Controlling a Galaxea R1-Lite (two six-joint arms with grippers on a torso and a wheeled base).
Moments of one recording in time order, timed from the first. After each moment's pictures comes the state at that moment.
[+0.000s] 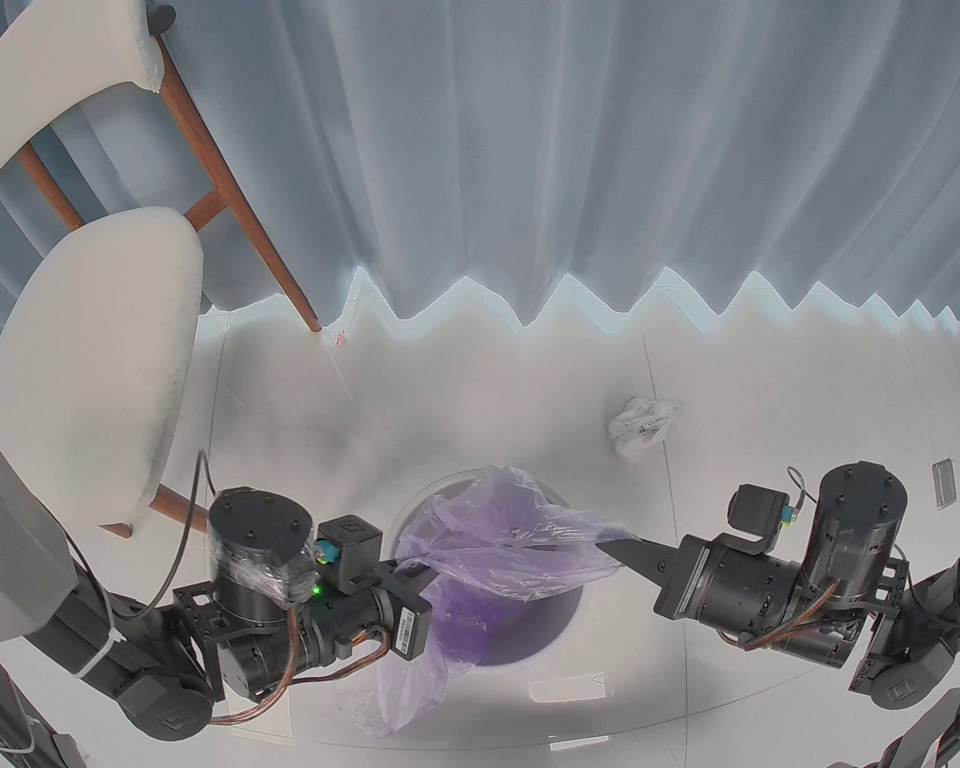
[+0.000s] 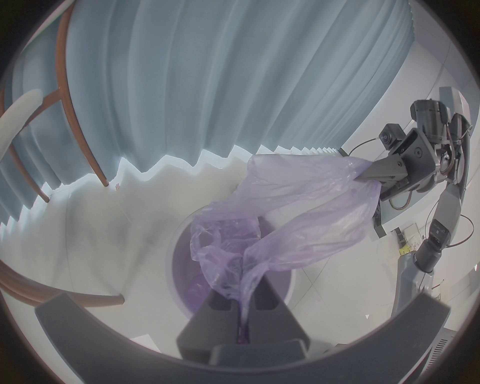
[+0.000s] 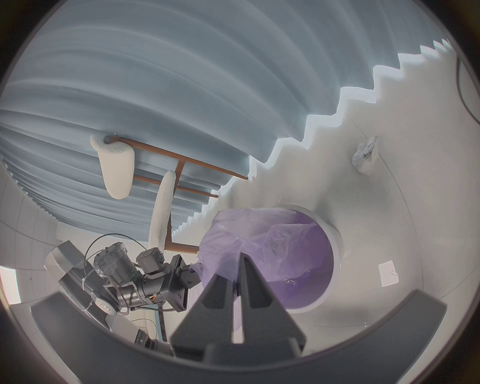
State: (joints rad) left arm -0.71 1.80 -0.44 -0.99 0.05 -0.04; right arm 0.77 1.67 -0.38 -1.04 0.03 0.73
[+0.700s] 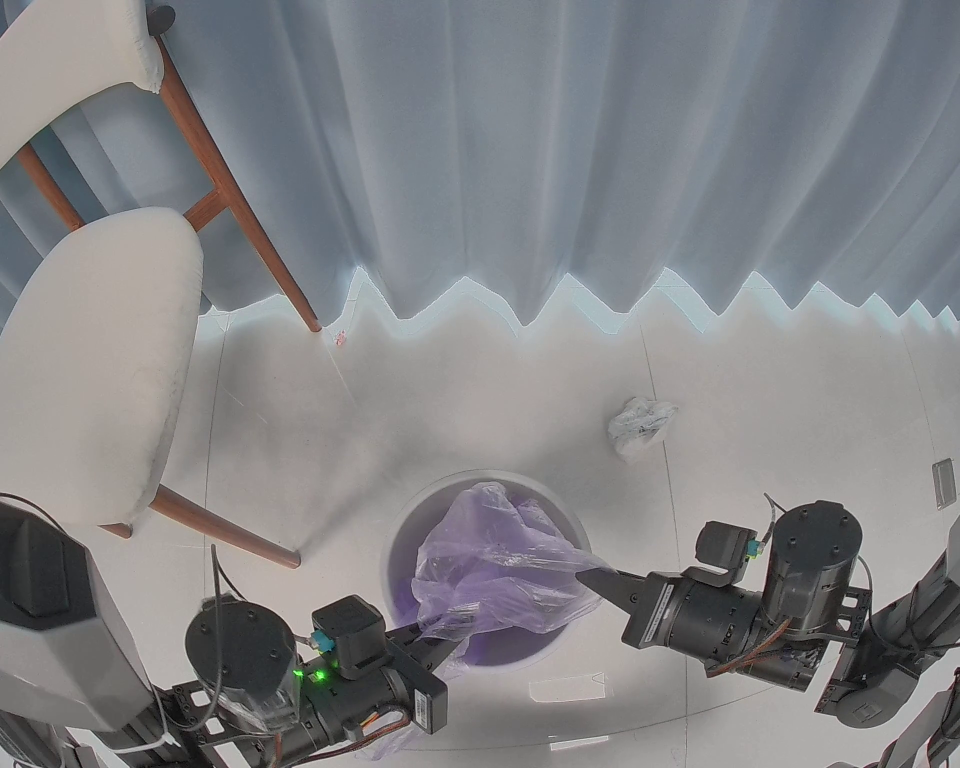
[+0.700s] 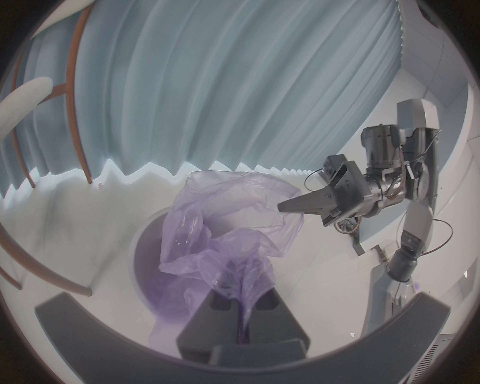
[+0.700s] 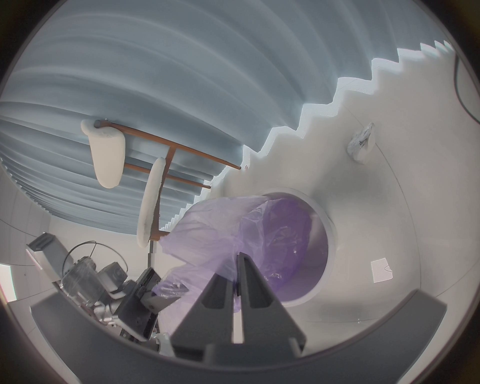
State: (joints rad) left arm -0.87 1.92 -0.15 -1.55 0.08 -0.14; right arm 0.80 1.80 -0.33 -1.17 0.00 0.72
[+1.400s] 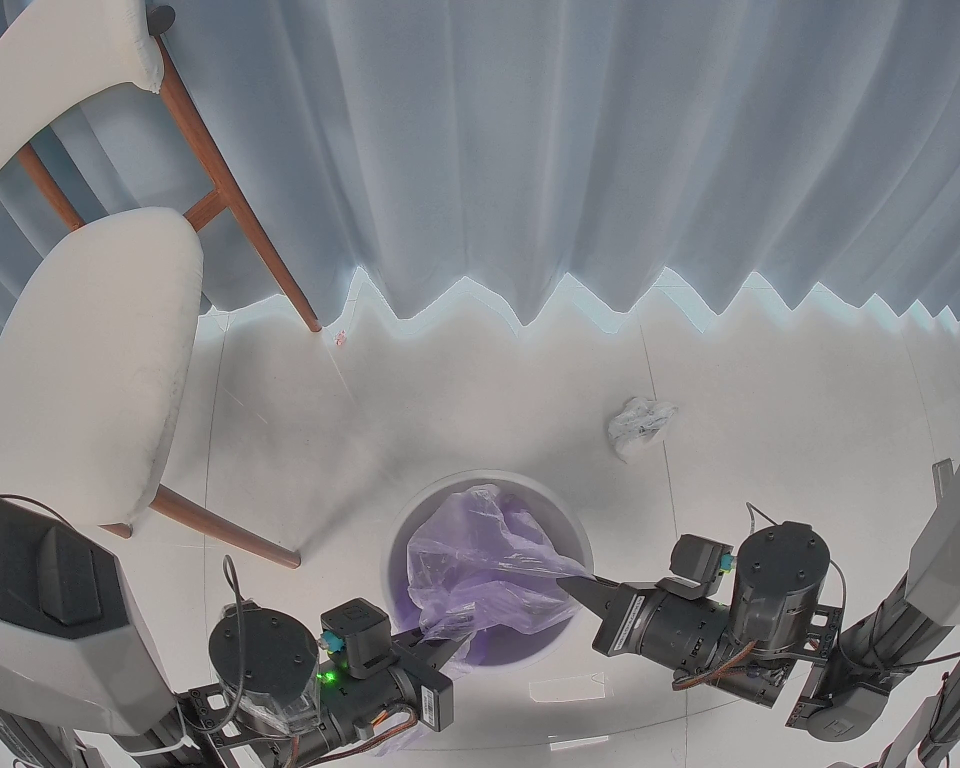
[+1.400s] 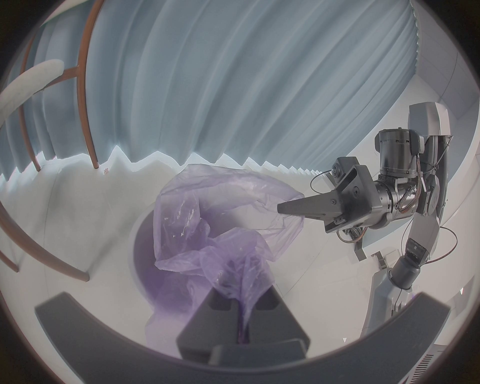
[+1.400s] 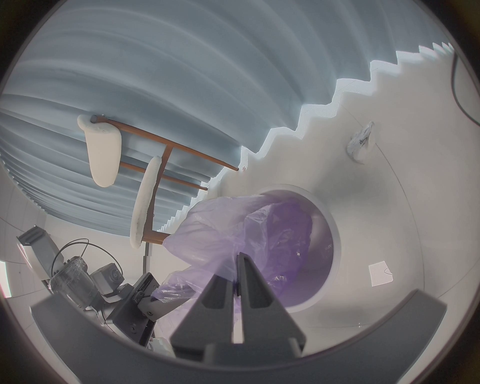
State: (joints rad) left arm -0.88 1.96 -0.16 -1.55 0.15 -0.22; right arm 0.85 1.89 -0.34 -1.26 -0.08 0.72
